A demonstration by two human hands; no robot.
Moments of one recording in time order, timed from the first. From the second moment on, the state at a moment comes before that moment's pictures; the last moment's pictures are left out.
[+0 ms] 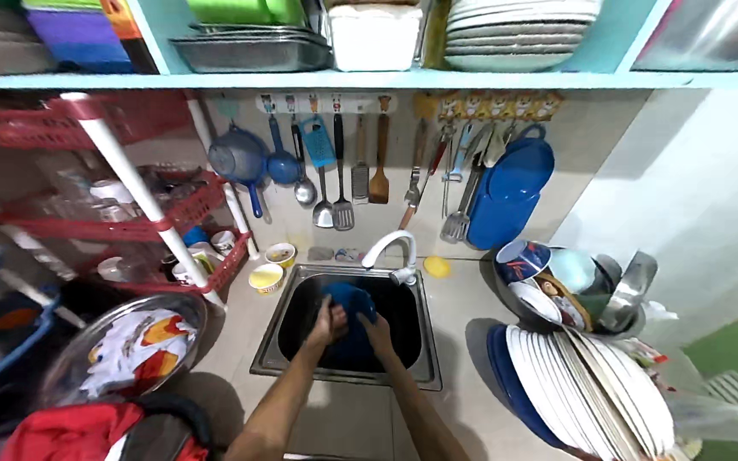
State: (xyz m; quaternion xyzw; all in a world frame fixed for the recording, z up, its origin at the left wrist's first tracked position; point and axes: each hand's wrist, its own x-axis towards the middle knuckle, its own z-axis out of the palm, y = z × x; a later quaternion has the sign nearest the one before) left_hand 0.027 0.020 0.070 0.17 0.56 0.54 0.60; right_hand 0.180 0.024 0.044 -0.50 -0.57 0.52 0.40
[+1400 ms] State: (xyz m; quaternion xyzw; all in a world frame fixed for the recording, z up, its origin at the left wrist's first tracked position) left_hand 0.019 0.003 0.172 0.39 0.53 0.65 0.38; right_hand 0.177 0.027 0.129 -0.40 -0.62 0.51 0.45
